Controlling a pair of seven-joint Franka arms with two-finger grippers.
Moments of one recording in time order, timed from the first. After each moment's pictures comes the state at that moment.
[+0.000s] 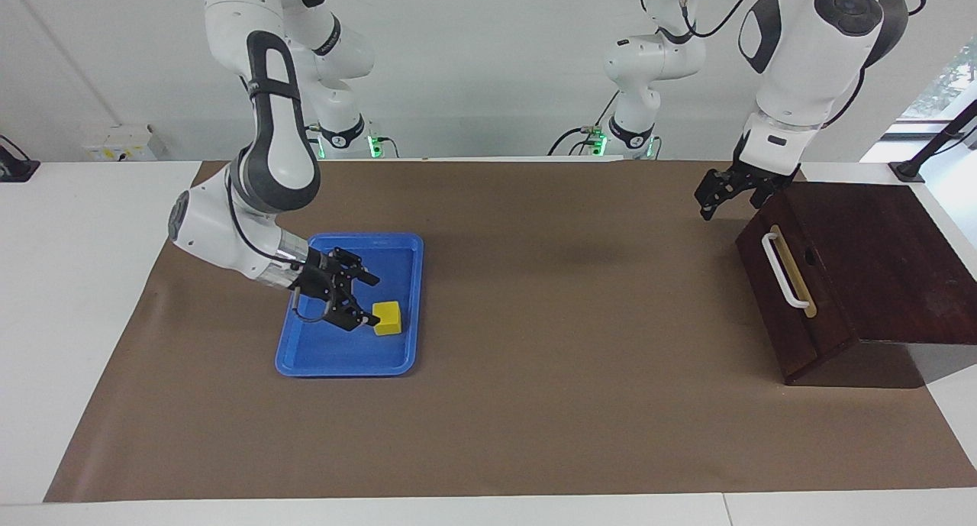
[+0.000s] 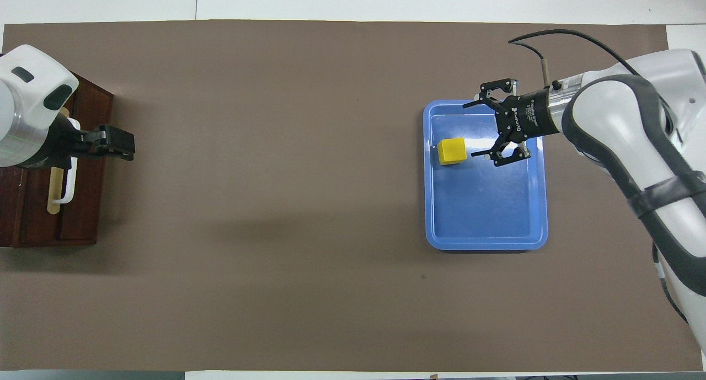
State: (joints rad) left arm 0.05 -0.03 -0.21 -1.73 0.05 1.67 -0.20; right arm -0.02 0.28 0.08 -1.79 0.72 1.99 1.07
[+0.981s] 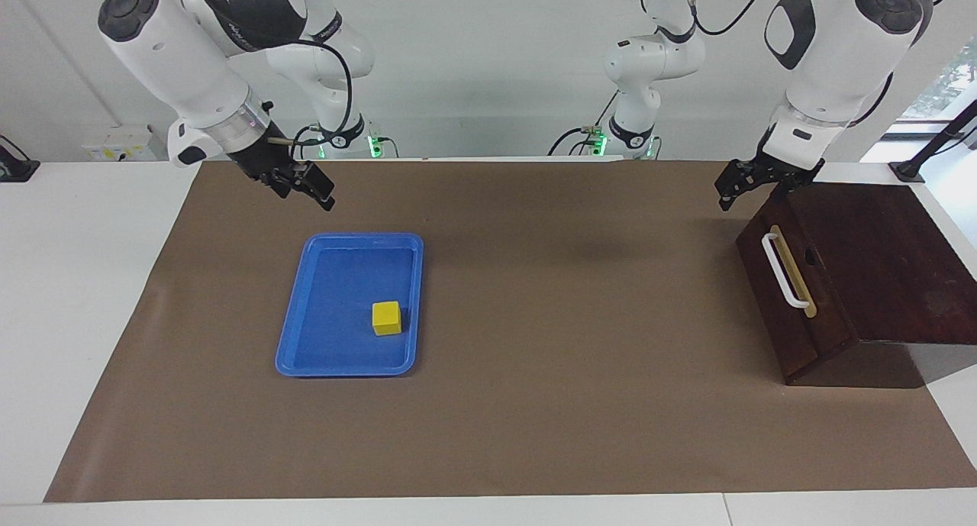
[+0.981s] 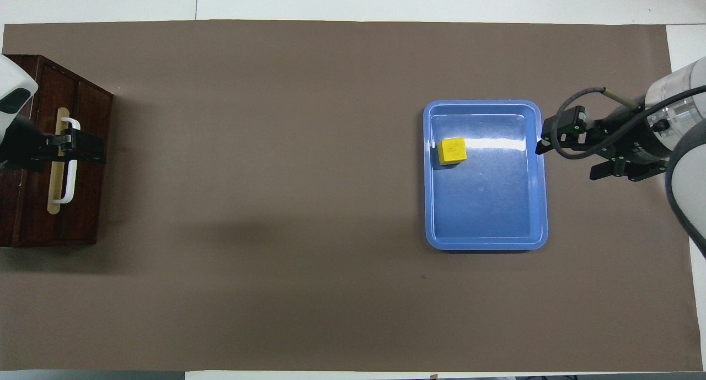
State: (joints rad) left arm 0.11 -0.04 -0.19 -1.73 0.03 1.67 -0.13; right arm -0.03 0.02 0.09 -1.63 0.17 1.55 0.39
